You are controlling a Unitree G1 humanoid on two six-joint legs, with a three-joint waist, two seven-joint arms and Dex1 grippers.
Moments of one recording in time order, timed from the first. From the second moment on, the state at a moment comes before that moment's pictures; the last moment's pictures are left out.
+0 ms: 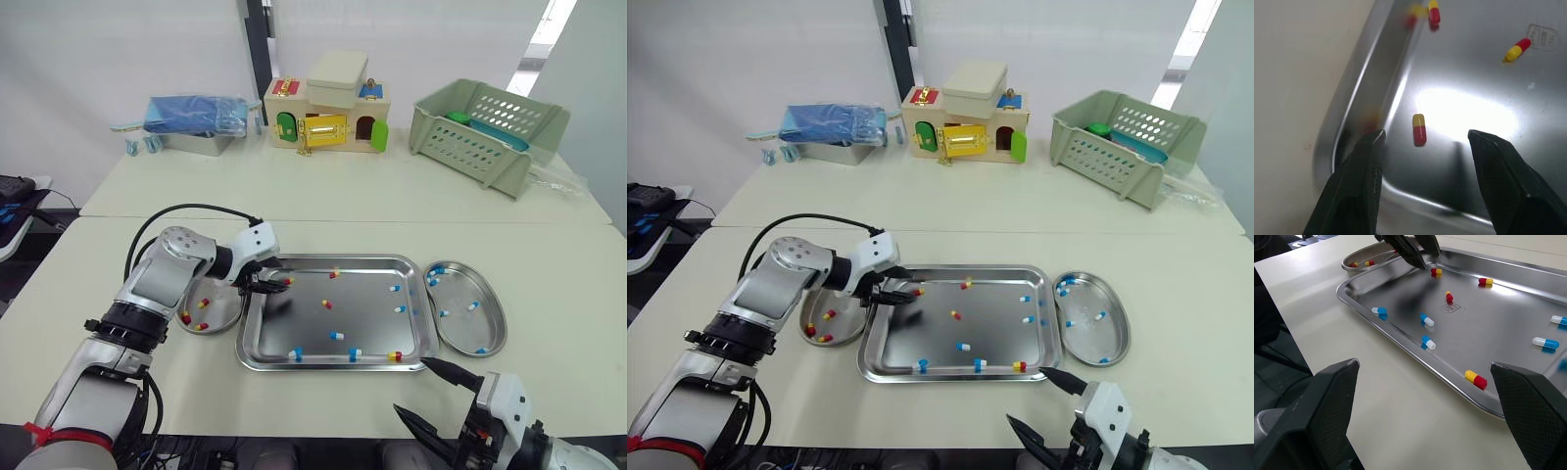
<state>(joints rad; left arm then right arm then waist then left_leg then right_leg) -0.72 0.72 -0.32 0.29 -0.03 0.40 -1.22 0.65 -0.50 -0.01 -0.73 0.33 0.13 0.74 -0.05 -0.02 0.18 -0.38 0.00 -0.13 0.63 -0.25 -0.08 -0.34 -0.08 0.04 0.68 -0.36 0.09</state>
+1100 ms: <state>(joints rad) -0.77 0.65 -0.32 0.40 0.02 0.41 -1.22 0.68 -0.50 0.04 -0.72 0.30 0.07 0.70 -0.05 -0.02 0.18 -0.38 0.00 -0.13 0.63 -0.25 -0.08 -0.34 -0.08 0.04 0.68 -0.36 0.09</state>
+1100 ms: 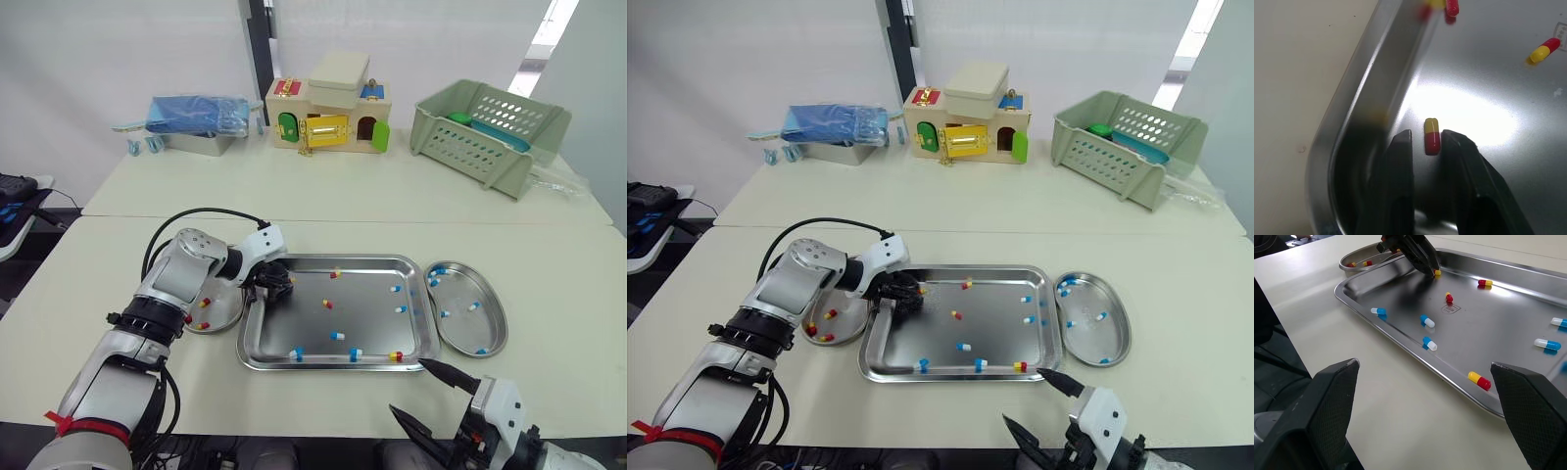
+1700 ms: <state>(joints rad) -0.75 0.70 -0.29 0.29 -0.03 0.50 -1.27 0.69 -0.53 0.04 -0.71 0.32 0.03 0.74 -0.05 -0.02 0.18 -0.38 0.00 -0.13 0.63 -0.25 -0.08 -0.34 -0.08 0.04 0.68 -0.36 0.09</state>
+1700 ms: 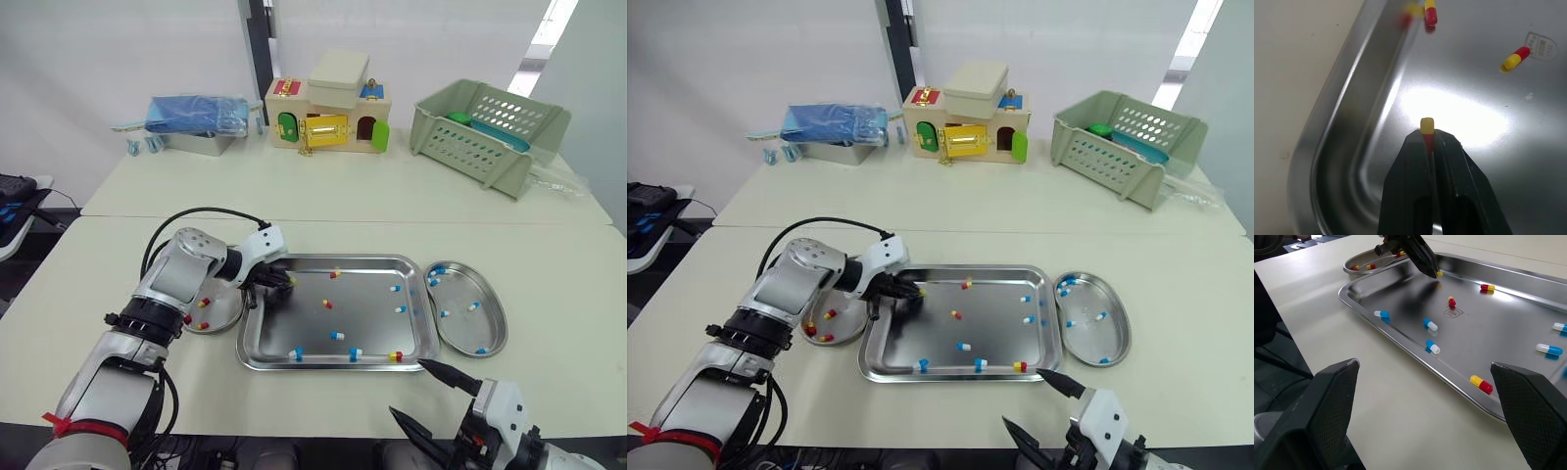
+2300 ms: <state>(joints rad) -0.36 0.98 0.03 -0.06 -0.19 0.78 -1.15 0.57 -0.66 -0.02 -0.60 0.42 0.01 0.92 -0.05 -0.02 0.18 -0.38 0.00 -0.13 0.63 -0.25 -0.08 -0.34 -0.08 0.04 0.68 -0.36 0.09</state>
